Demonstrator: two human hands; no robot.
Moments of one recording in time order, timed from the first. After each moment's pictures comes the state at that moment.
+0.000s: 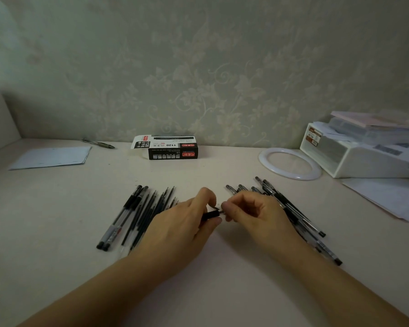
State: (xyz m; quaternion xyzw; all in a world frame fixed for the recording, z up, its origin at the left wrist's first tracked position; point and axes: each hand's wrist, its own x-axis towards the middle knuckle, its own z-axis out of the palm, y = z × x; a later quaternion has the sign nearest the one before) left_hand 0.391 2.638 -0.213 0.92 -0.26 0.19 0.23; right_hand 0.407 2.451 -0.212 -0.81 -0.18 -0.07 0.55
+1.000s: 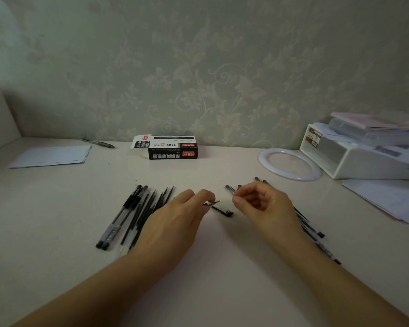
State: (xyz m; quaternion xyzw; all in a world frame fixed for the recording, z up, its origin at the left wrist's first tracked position) left_hand 0.394 2.640 -0.212 0.92 -0.22 0.21 0.26; right_hand 0.411 2.447 -0.208 -0.81 -0.08 -0.16 0.56
